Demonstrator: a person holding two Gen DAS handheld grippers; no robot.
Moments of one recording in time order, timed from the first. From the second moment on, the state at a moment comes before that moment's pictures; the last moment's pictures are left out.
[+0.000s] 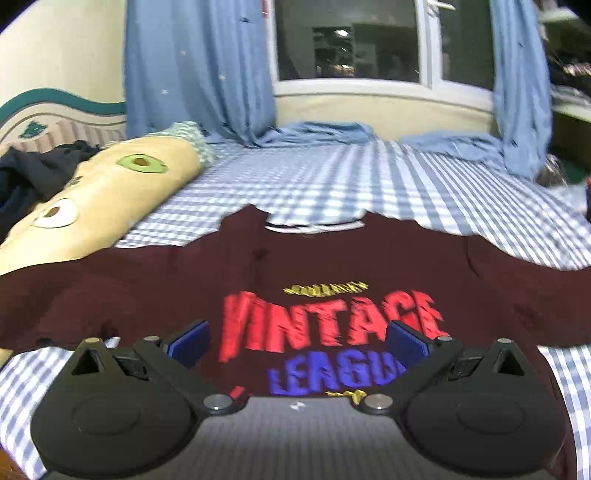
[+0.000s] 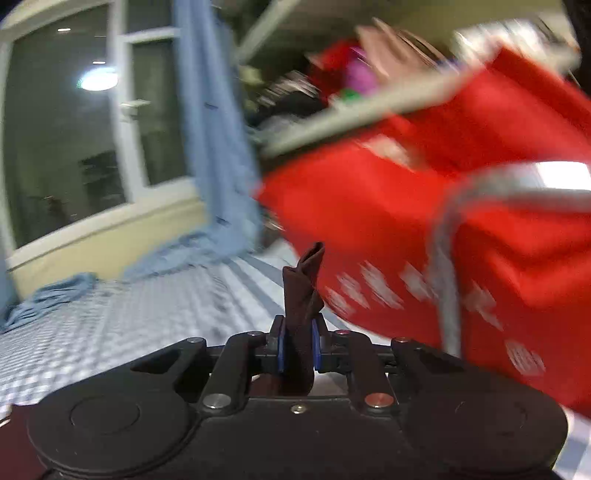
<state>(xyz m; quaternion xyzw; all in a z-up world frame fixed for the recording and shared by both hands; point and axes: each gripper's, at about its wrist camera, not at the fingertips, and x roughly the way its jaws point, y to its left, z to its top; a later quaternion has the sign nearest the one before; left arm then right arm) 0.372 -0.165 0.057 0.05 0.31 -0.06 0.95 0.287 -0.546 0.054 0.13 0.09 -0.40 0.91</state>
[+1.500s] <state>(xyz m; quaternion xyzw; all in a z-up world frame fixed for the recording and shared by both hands) 0.420 -0.109 0.000 -0.05 0.33 -0.05 0.94 0.361 -0.234 -0.014 -0.13 0.28 0.00 0.95</state>
